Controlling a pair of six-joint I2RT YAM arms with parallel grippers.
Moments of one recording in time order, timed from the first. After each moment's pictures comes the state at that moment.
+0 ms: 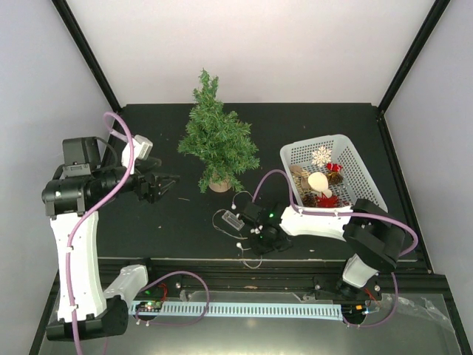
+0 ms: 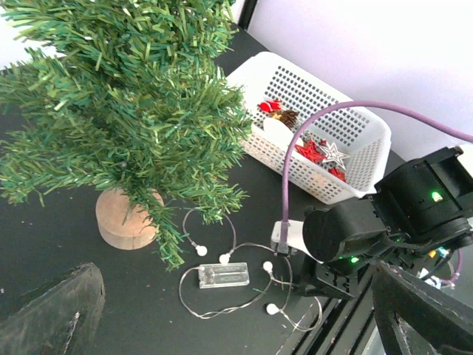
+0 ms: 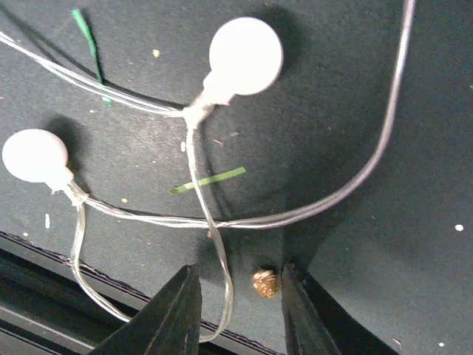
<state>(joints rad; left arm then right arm) 0.17 0.96 1.44 -1.30 0.95 0.38 1.08 1.63 0.89 -0.70 -0.11 0.68</state>
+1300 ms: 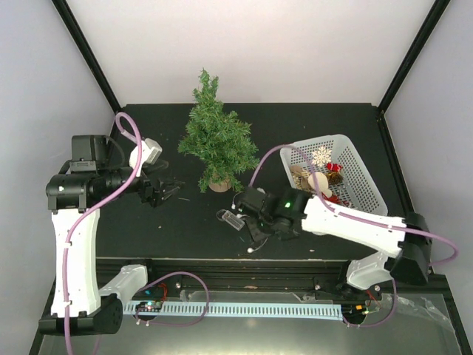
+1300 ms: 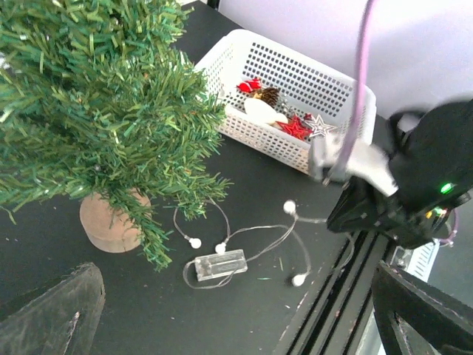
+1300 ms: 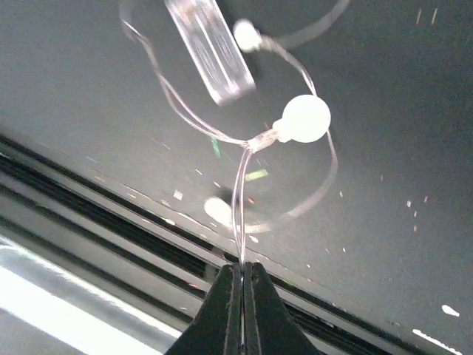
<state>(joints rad) 0.07 1.00 1.45 -1.33 0.93 0.49 1.17 1.43 1.17 -1.06 0.10 0.72</state>
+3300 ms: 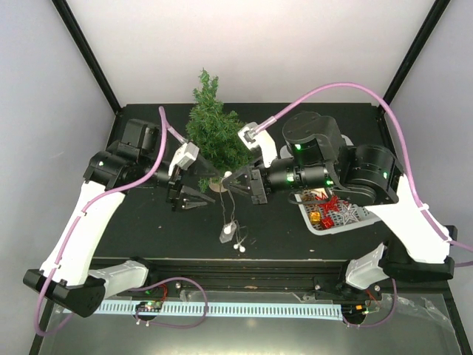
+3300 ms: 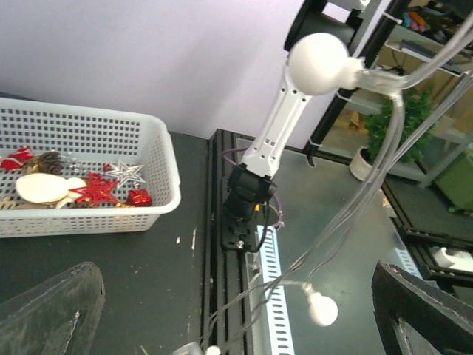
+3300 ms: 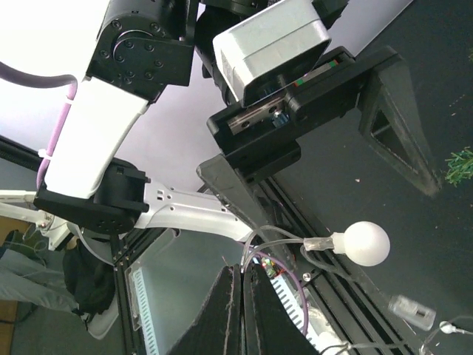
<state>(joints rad) -0.36 1.15 1.45 -1.14 1.24 0.49 1.16 1.46 2.21 -1.20 -0.25 0.59</state>
